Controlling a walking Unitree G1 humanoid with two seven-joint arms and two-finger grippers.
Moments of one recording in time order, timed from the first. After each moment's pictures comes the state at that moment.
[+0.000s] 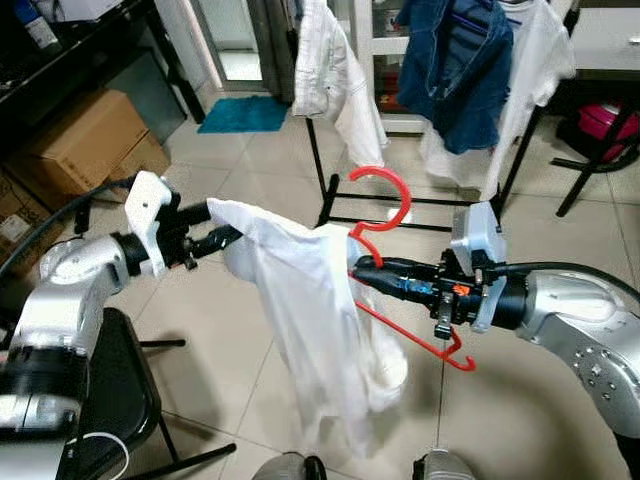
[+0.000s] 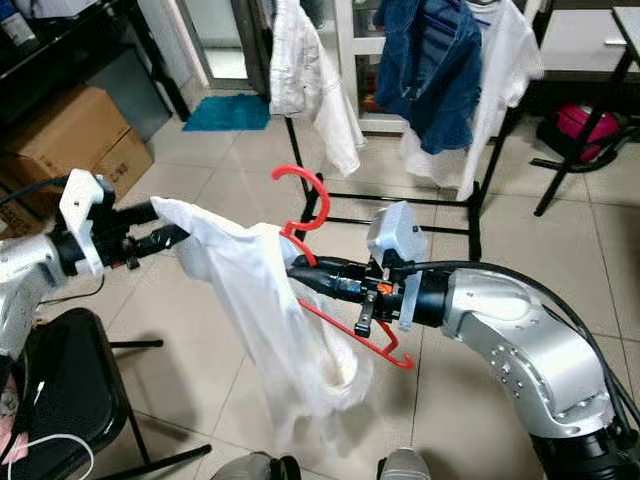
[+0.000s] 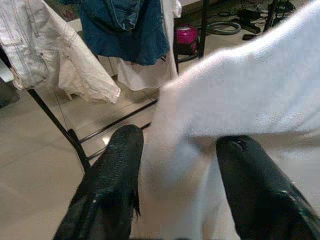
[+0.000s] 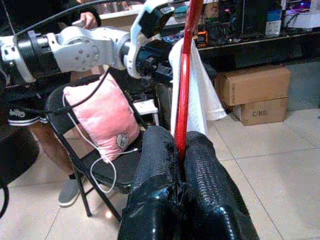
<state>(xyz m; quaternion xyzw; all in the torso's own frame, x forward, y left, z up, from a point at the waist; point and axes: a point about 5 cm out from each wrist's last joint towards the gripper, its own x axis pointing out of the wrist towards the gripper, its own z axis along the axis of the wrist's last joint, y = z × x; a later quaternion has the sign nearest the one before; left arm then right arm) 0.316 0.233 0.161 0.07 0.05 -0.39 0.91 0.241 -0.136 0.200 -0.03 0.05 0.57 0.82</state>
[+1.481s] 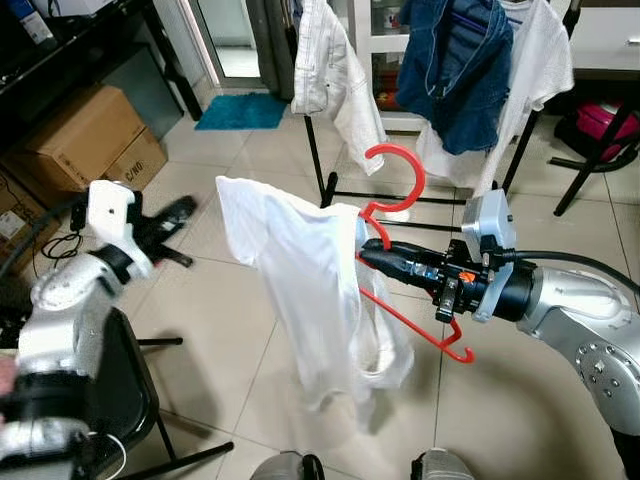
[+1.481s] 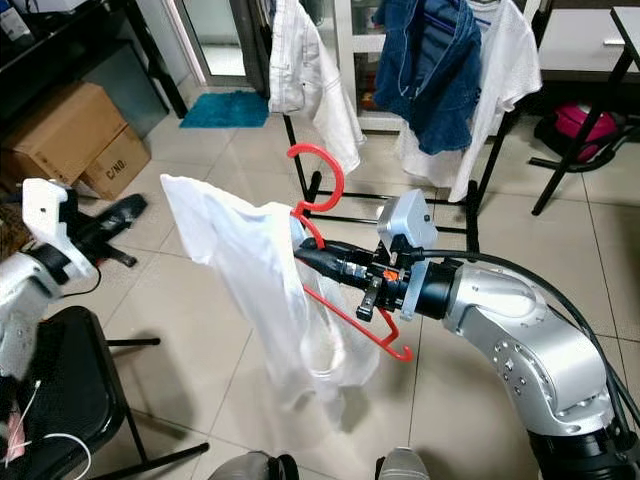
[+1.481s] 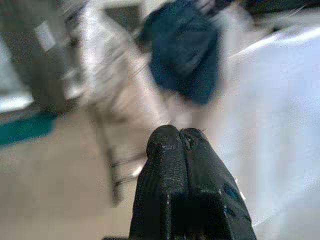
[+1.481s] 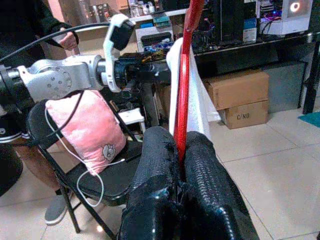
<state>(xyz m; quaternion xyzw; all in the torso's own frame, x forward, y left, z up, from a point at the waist) 0.309 0.244 0.159 0.00 -0.04 -0.28 0.96 0.246 -0.139 0.205 -0.01 0.03 0.54 0.84</state>
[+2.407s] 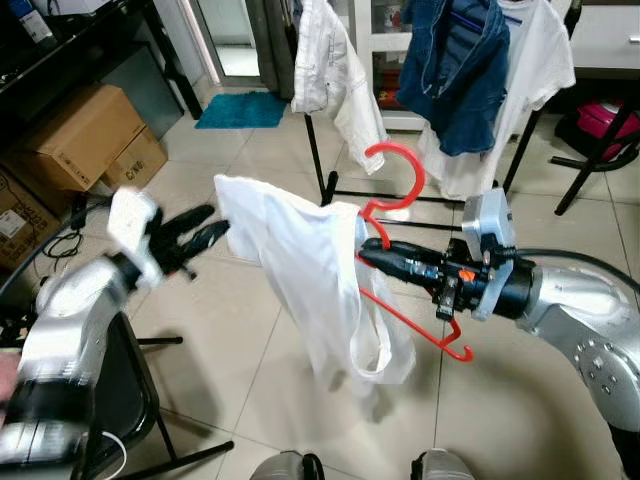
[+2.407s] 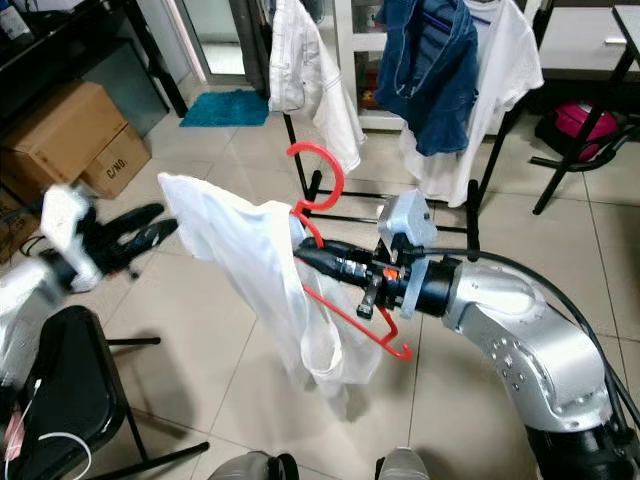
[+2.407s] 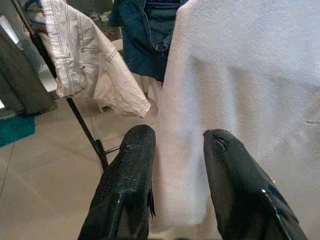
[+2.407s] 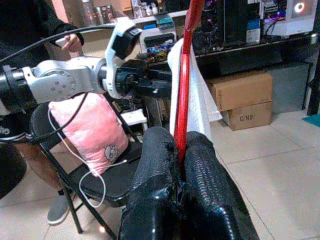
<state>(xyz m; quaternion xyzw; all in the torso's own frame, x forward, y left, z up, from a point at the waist) 0.315 0.235 0.155 0.06 0.00 -0.33 0.94 0.249 -0.138 0.206 -0.01 0.03 0.54 0.84</state>
